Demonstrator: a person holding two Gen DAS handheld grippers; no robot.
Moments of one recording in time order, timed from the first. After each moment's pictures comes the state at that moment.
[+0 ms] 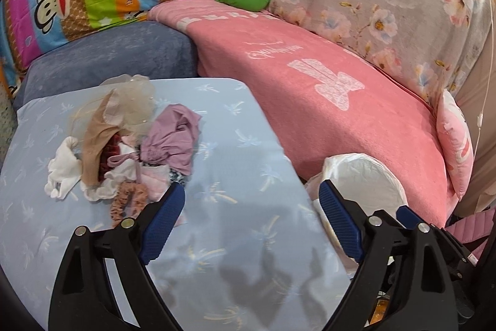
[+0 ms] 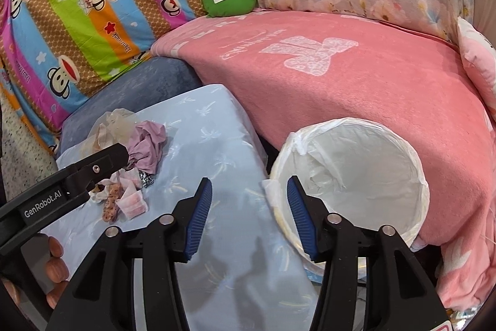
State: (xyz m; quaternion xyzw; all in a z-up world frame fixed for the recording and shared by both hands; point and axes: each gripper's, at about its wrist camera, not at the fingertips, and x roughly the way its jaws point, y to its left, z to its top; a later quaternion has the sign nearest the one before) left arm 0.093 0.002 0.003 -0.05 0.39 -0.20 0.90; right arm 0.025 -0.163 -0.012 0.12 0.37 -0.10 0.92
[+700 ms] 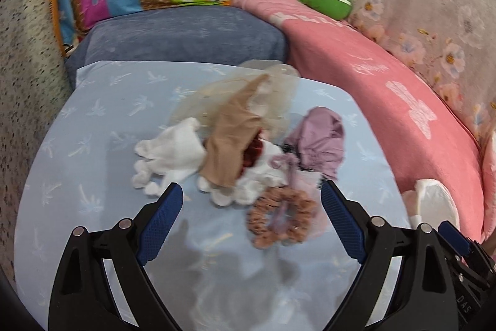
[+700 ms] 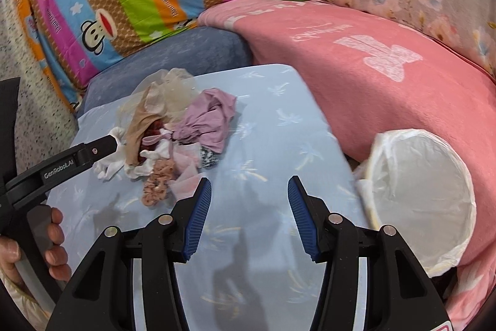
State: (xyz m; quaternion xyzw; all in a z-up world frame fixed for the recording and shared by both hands) left arm 0.134 0.146 -0.029 -0.09 0.41 -0.07 0.90; right arm 0.077 -0.050 -0.032 0.06 0.41 -0.02 0.91
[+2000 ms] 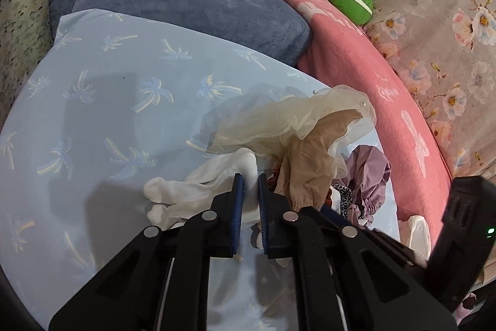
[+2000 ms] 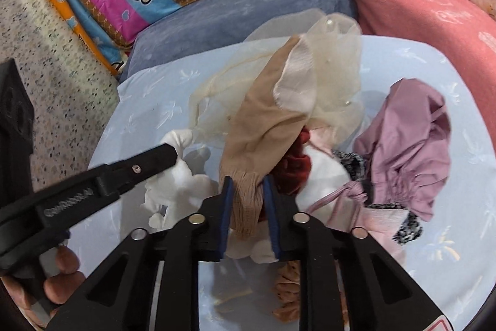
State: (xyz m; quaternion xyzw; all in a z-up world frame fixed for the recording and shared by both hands) left arm 0.211 0.230 -0.067 -0.20 0.47 -0.12 0.85; right arm 0.240 0.110 -0.103 0.07 0.49 0.13 0.86
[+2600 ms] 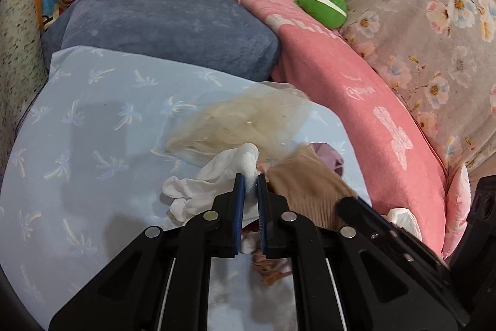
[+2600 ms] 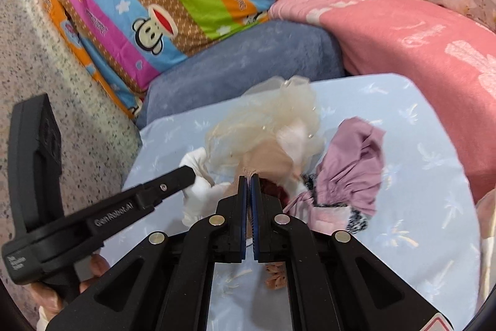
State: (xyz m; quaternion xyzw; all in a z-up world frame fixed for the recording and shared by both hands) left arm 0.183 0.181 -0.015 -0.17 0.43 -0.15 0.87; right arm 0.175 0.047 -0.016 0.13 0.39 0.12 0.90
